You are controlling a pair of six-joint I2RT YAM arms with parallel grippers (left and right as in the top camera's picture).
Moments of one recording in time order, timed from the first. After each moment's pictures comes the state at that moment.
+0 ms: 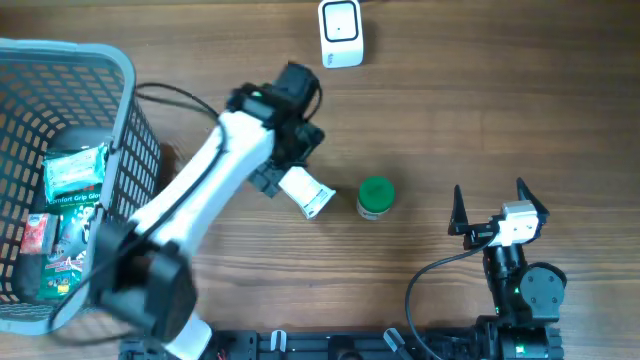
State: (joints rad) left arm -0.48 1.75 1.48 -1.14 0.01 -1.33; right arm -0.02 0.02 0.01 0.00 -0.10 -0.13
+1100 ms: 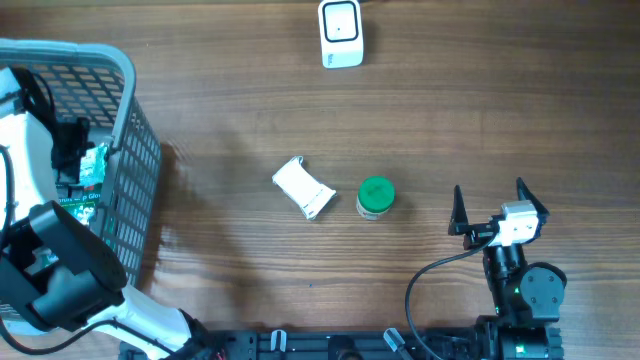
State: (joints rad) left arm 0.53 1.86 1.49 -1.00 -0.17 -1.03; right arm -0.02 0.02 0.01 0.00 -0.10 -0.13
